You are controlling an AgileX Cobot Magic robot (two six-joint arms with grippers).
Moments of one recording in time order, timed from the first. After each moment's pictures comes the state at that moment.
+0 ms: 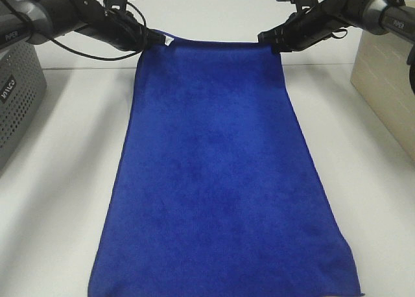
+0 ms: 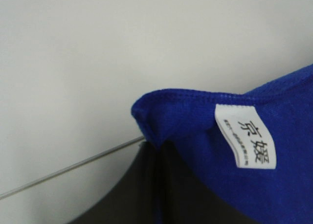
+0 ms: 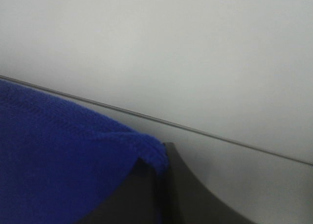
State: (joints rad) left arm -0.19 2.67 -2.38 -0.45 0.45 0.42; right arm 0.11 2.66 -2.37 0.39 0.56 -0.44
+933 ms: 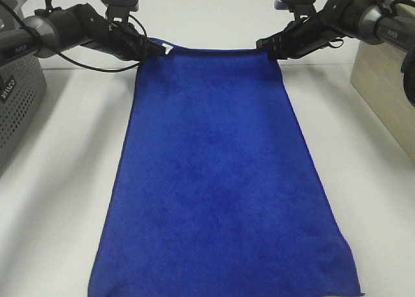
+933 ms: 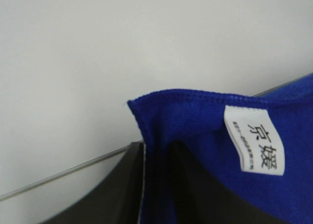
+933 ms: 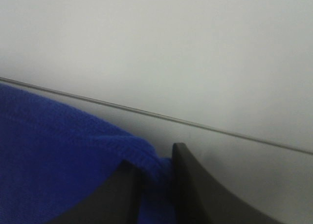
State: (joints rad) left arm -0.19 2.72 -2.38 -0.42 0.37 0.42; right arm 0.11 2.70 -2.37 0.44 0.53 -0.44
